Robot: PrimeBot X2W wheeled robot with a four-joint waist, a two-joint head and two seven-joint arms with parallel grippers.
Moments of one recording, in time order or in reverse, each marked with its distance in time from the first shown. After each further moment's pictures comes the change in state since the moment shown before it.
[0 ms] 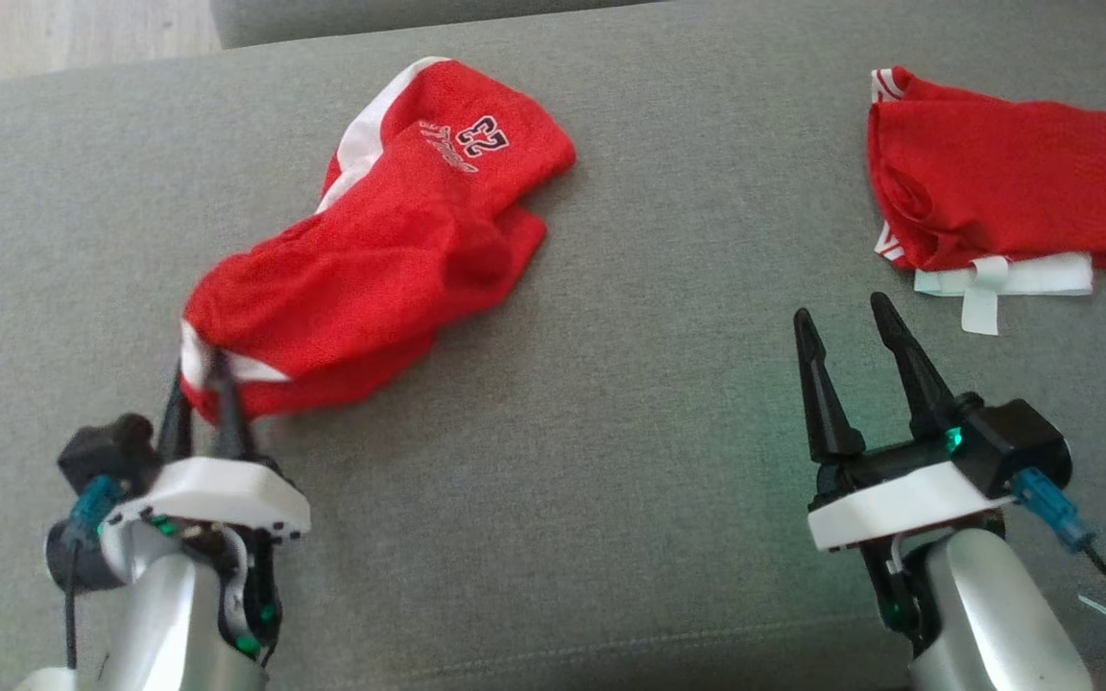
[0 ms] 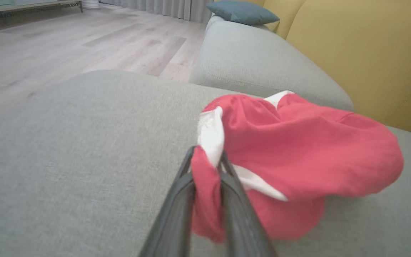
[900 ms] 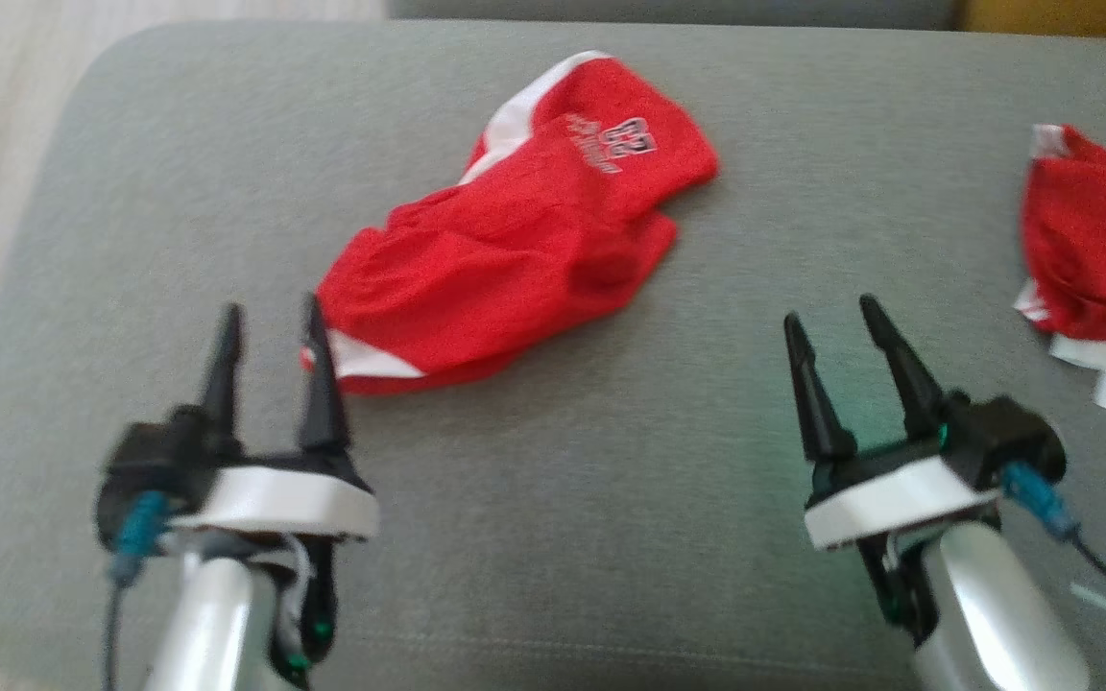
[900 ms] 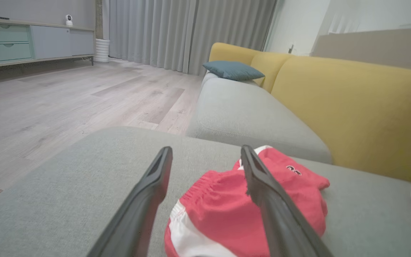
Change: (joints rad) left arm 0.094 0.002 -0.146 -0.350 -0.006 0.028 0.000; right arm 0.001 -0.011 0.019 0.016 -0.019 0.000 0.000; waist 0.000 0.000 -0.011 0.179
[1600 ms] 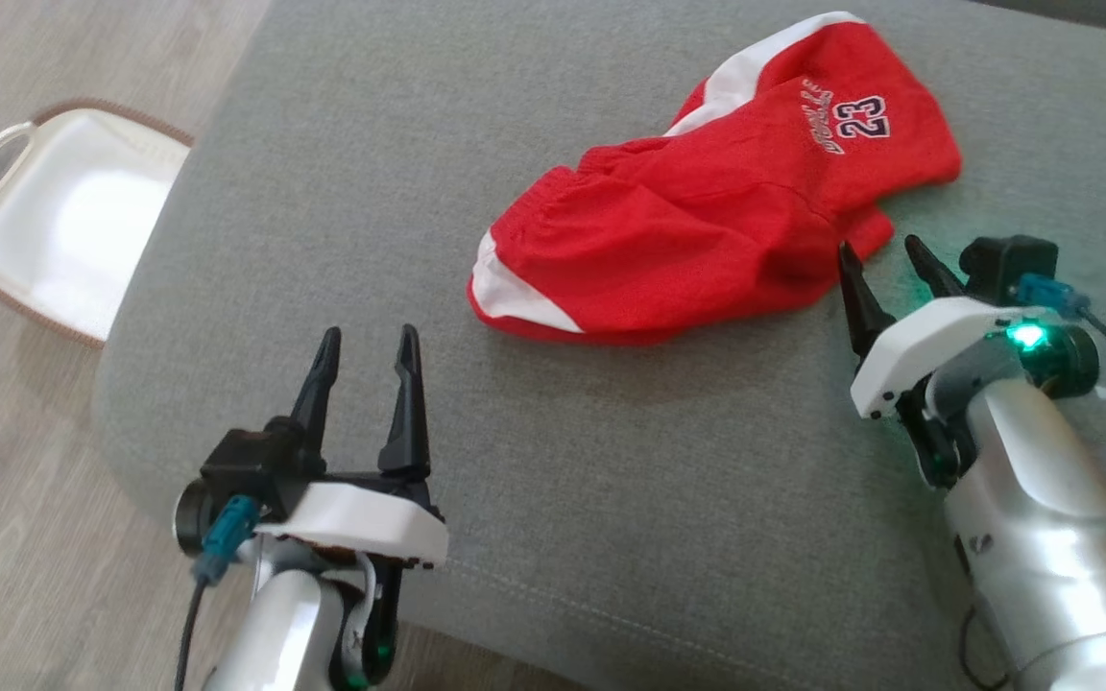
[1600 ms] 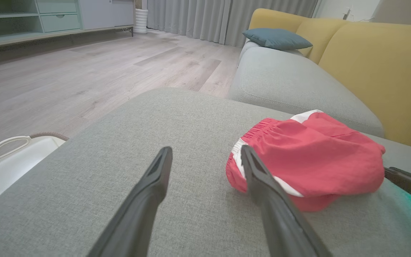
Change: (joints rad) left arm -0.006 0.002 -0.173 0.060 -0.027 0.027 0.000; right arm -0.431 -0.059 -0.060 0.576 0.091 0.000 0.217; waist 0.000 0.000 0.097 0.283
